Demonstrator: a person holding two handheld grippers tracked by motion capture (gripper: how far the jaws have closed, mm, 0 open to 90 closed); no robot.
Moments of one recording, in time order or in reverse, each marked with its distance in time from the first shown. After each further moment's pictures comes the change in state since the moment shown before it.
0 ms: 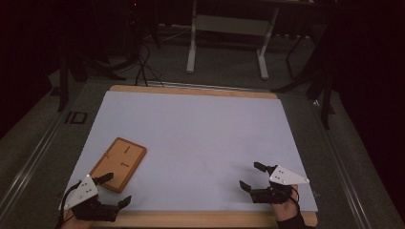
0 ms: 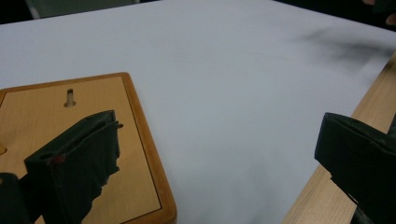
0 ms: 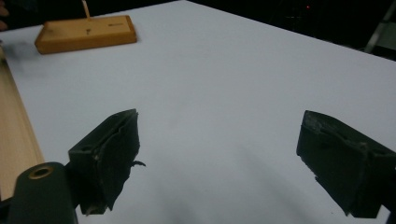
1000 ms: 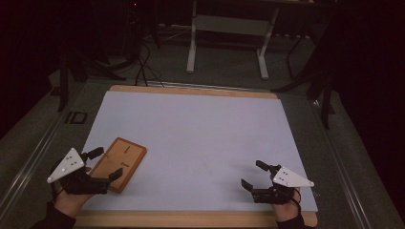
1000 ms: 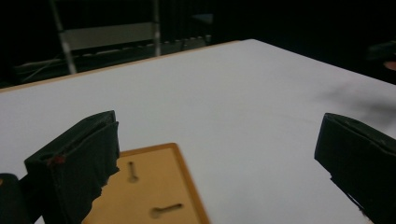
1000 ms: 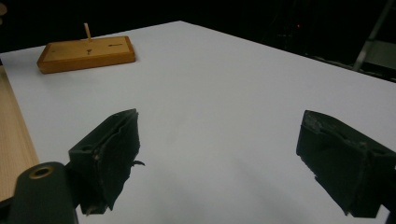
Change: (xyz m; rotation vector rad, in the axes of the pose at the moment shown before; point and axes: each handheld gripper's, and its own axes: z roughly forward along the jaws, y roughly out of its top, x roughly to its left) left arm 0.045 0.058 -0.006 -0.104 0.063 -0.037; right arm 0.002 0.003 -0.007 -0.070 -0.019 -0.003
